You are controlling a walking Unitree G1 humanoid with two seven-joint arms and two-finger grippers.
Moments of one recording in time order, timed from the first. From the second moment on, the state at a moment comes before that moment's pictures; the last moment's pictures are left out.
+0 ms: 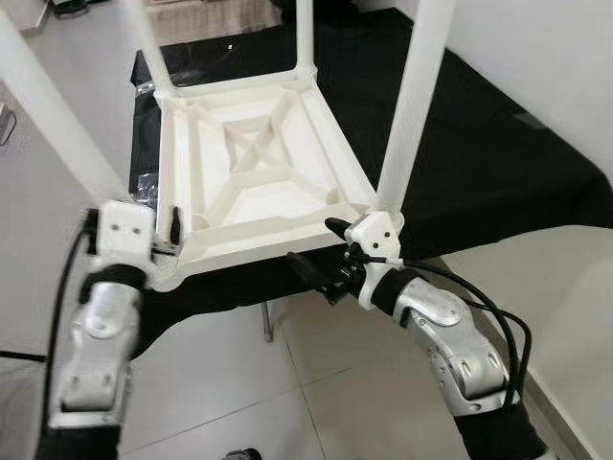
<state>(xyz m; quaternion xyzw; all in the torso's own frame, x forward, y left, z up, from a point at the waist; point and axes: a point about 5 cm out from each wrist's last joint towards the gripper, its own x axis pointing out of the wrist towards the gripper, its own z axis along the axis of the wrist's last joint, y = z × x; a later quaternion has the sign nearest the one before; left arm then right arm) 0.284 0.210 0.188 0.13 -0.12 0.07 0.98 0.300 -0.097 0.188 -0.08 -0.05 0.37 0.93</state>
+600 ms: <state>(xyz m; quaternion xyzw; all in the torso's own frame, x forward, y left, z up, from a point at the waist) 0.212 0.178 0.143 0.06 -0.02 0.02 1.00 0.303 -0.079 0.178 -0.15 -0.04 0.43 0.89</state>
